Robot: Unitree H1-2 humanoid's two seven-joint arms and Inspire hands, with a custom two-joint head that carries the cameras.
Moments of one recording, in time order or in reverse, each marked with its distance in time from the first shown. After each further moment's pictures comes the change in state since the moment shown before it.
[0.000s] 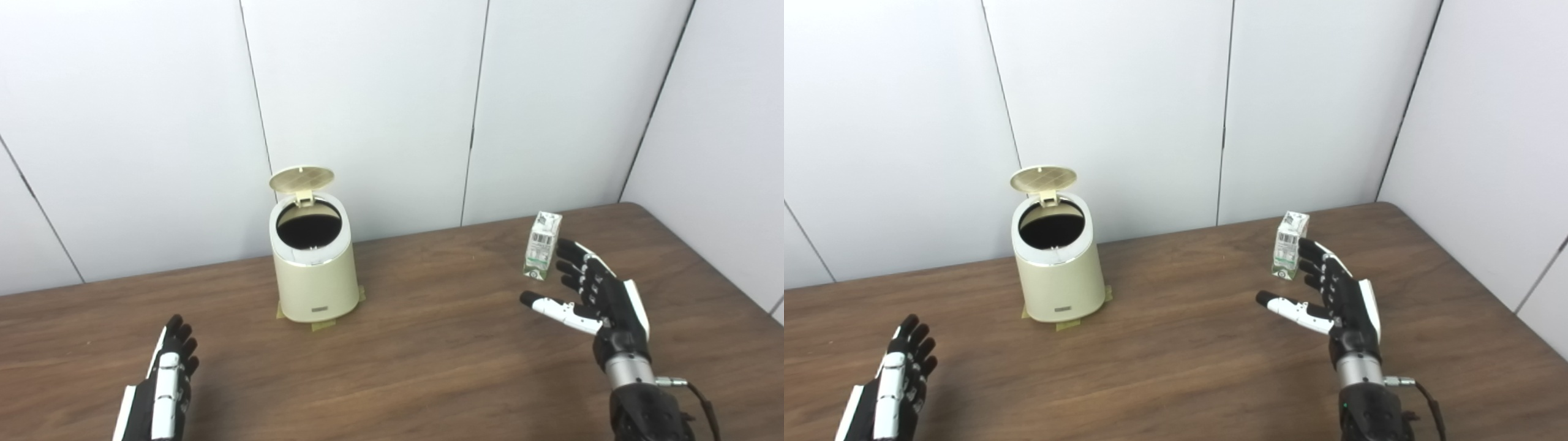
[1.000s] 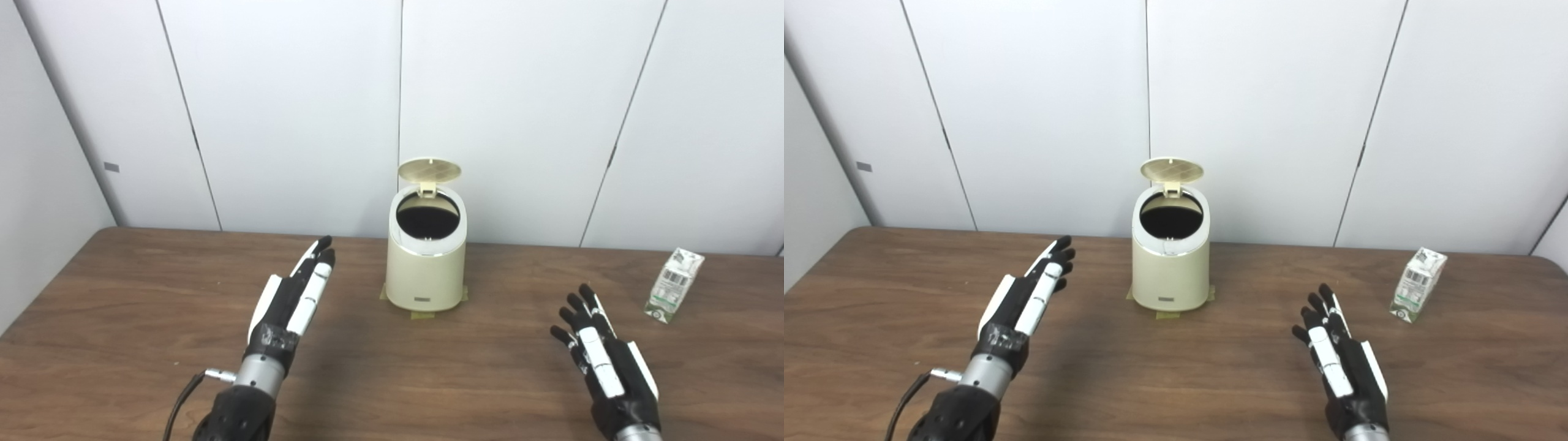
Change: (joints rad) left arm -0.129 -0.049 0.035 -0.097 0.309 0.126 -0.160; right arm 0.004 0.089 0.203 0.136 0.151 -0.153 0.189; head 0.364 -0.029
